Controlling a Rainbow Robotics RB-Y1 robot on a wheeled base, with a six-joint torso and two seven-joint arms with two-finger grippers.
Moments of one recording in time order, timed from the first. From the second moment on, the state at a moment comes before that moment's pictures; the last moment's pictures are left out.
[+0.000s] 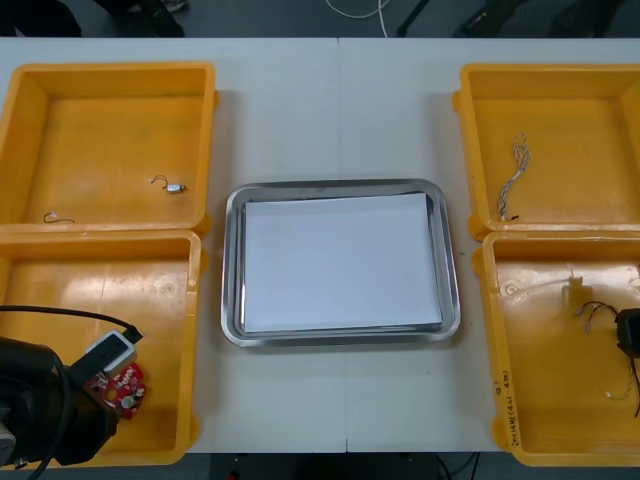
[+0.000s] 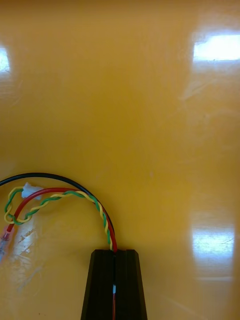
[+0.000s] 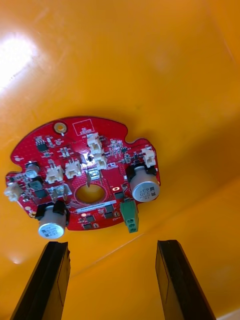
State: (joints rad) right arm 0.11 -1.07 0.10 -1.71 -1.00 0.99 1.40; left arm 0.28 0.96 -0.25 -2.36 0.60 1.41 -1.55
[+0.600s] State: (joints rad) right arm 0.06 -1.07 -0.10 -1.87 -0.99 1.34 1.45; left arm 0.24 0.97 -0.32 -2.29 0.60 1.36 -1.55
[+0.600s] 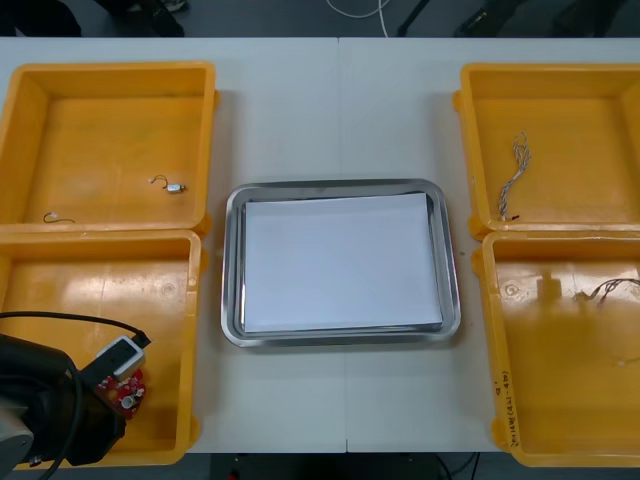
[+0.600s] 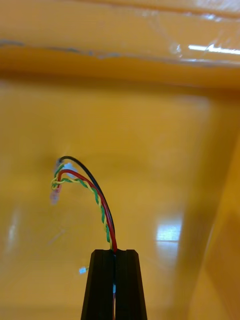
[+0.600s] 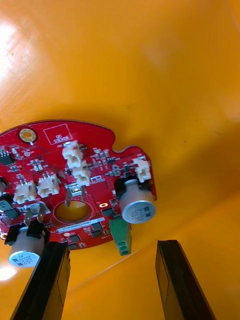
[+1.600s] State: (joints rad) right arm -0.14 -1.07 -0.35 -1.97 -1.15 1.78 1.45; left arm 0.21 0.97 -0.35 -2.24 0.59 1.31 -1.55
